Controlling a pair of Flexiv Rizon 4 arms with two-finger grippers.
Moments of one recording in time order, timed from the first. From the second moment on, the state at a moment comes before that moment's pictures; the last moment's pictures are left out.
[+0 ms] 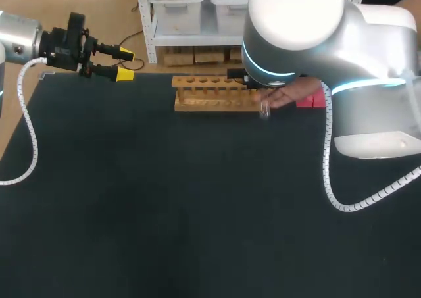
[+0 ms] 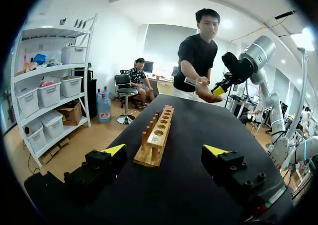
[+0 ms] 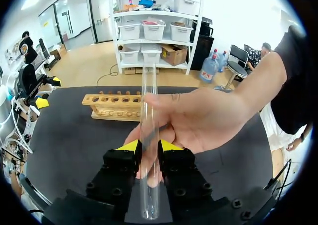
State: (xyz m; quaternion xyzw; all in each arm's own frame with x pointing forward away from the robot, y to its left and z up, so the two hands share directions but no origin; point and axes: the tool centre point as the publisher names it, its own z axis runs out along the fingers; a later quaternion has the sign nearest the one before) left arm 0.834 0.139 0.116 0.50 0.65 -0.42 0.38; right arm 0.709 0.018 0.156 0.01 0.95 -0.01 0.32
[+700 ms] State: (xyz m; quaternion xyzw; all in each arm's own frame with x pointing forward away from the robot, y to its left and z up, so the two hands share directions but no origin) left arm 0.834 0.139 0.116 0.50 0.65 -0.42 0.38; right arm 0.715 0.015 0.153 0.01 0.95 -0.01 0.33
